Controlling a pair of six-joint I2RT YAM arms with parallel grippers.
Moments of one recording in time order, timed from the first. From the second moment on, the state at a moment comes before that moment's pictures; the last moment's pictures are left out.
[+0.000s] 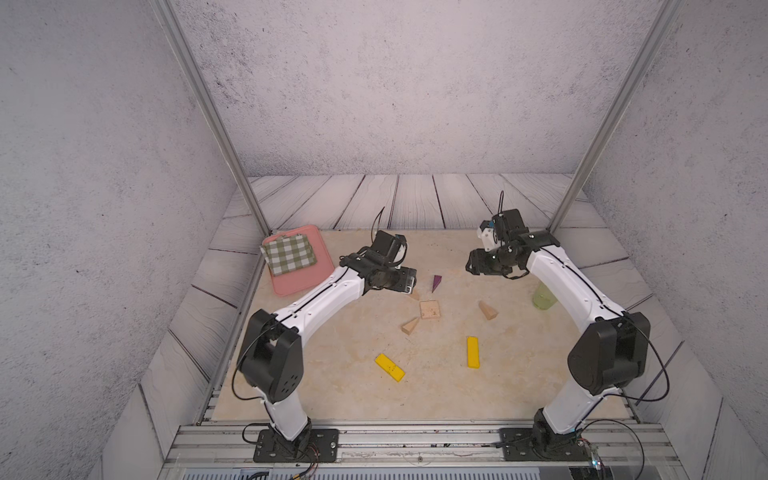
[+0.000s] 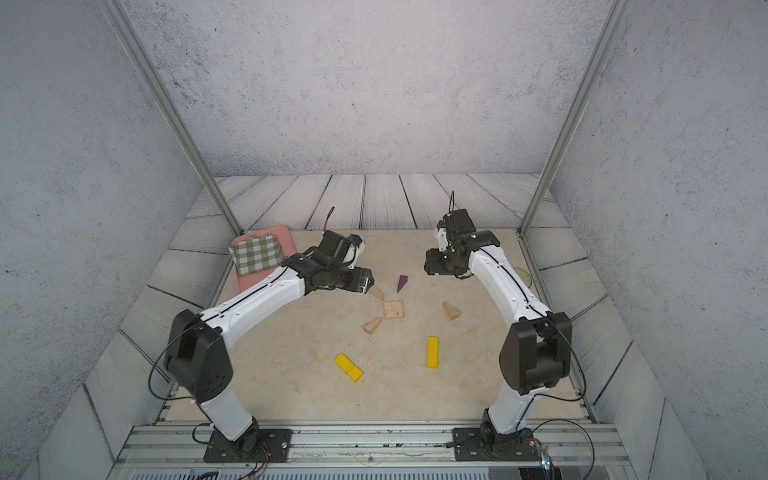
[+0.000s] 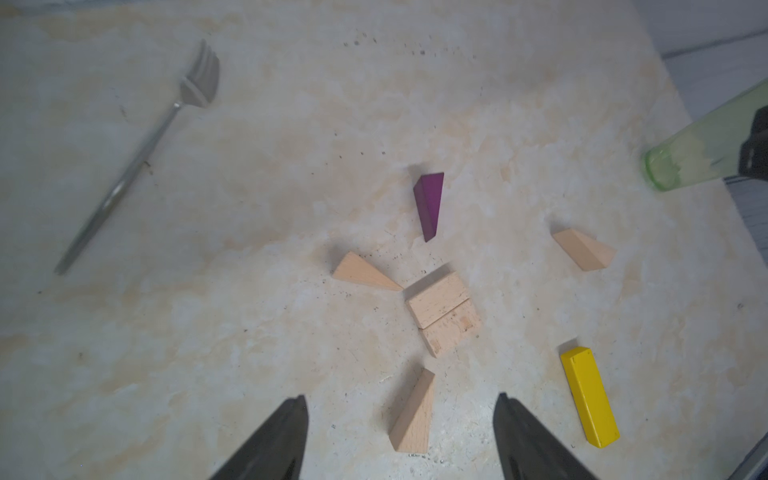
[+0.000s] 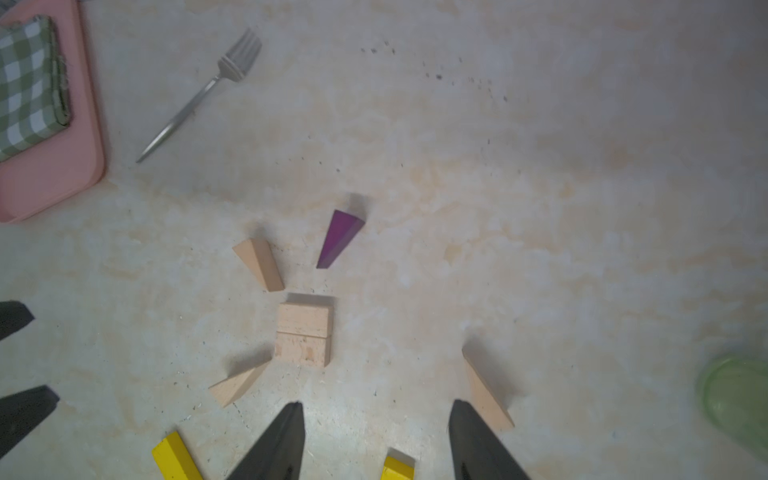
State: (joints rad) left arm -0.63 1.82 1.56 -0.65 0.10 -0.25; right arm 0.25 1.66 1.51 -0.94 -0.19 0.19
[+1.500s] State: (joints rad) left arm -0.73 2.59 2.41 -0.98 0.10 -0.21; right arm 0.11 1.32 1.07 -0.89 -0.26 0.29
